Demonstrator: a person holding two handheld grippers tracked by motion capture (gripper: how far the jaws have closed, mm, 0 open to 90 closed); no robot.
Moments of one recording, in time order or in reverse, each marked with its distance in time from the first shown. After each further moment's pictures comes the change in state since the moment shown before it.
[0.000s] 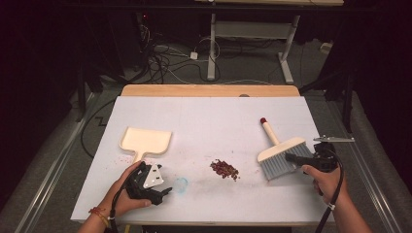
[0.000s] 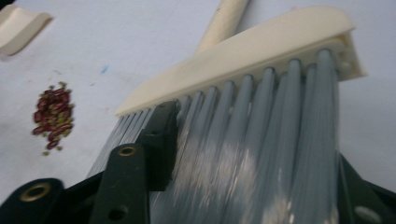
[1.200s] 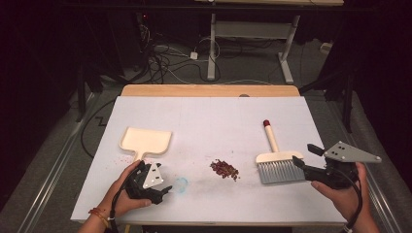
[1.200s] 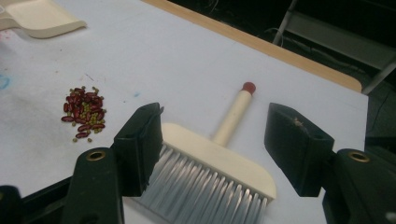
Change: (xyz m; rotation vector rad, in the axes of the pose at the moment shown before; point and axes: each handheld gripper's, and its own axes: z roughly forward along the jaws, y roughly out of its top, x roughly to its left) left arm 0.000 0.003 -0.004 -0.030 0.035 -0.018; right arm 0.084 0.001 -0.079 -0.216 -0.159 -0.440
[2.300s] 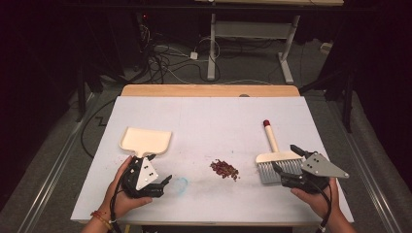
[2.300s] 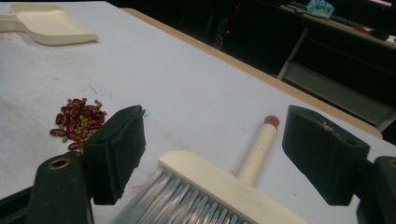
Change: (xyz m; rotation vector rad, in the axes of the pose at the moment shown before) left arm -0.001 0.003 -0.015 -0.160 0.169 -0.087; right arm 0.029 -0.032 0.047 -0.187 -0.007 -0.111
